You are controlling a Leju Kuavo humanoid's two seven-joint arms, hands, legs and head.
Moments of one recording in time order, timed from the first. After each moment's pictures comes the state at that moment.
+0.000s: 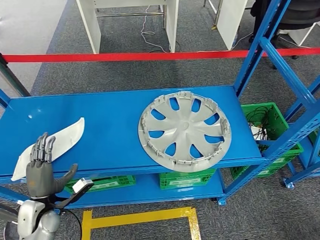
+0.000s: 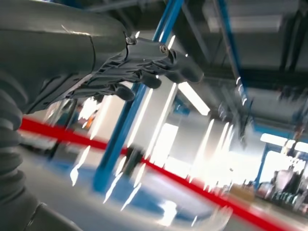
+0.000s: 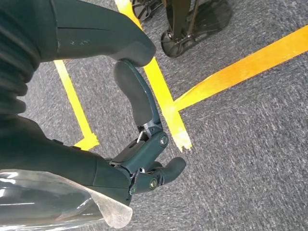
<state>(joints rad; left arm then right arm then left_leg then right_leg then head) -0.03 -0.11 0.19 -1.33 -1.12 0.70 -0.63 -0.01 0.05 -0.43 -0.21 0.12 -0.35 -0.20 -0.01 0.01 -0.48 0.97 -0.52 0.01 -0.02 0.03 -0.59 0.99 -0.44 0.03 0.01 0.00</state>
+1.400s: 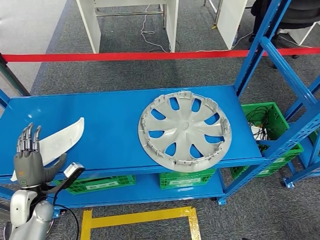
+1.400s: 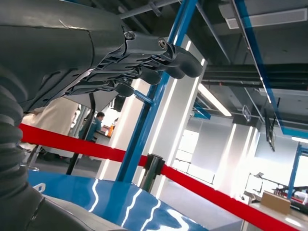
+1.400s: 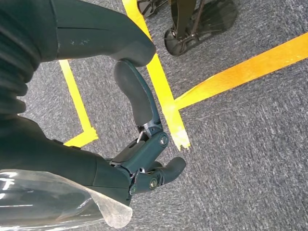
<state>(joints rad) -0.11 -0.04 0.20 -1.28 -1.15 0.70 -0.48 -0.02 0.05 -0.44 -0.21 0.18 -0.34 -0.20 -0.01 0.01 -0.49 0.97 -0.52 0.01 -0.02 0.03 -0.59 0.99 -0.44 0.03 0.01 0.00</state>
